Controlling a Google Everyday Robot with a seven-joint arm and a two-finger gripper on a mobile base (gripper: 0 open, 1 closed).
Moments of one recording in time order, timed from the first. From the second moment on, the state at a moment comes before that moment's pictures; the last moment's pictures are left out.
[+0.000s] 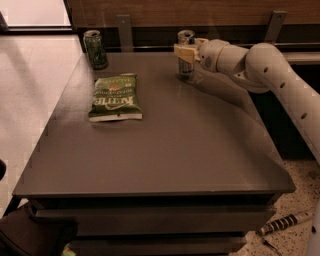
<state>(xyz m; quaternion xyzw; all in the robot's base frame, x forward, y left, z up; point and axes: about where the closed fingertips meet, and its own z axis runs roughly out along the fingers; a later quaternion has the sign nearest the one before) 0.808 -0.094 0.914 -0.30 0.66 0.25 0.64</state>
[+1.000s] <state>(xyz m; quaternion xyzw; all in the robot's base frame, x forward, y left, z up) 0.778 -0.096 0.931 -0.41 0.75 0.19 0.49</state>
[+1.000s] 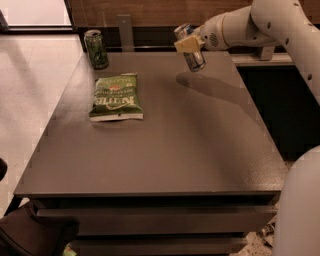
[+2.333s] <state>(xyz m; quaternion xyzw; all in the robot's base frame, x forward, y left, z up) 0.763 -0.049 0.834 -0.50 0.81 0.15 0.28</state>
